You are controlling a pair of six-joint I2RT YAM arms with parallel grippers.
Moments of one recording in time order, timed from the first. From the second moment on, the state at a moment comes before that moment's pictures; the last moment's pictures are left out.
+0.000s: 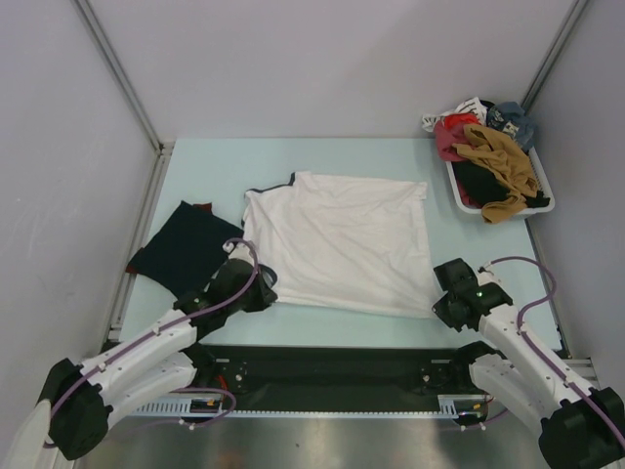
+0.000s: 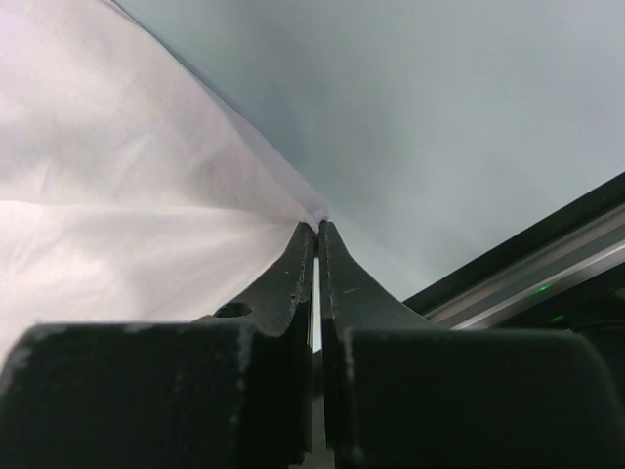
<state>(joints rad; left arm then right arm) -0.67 0.86 0.40 -0.31 -0.08 -0.74 0.36 0.81 0.49 -0.93 0.32 1.17</state>
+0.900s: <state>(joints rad) -0.66 0.79 0.34 -0.40 -0.10 -0.83 0.41 0.81 0.52 -0.94 0.34 1.17</state>
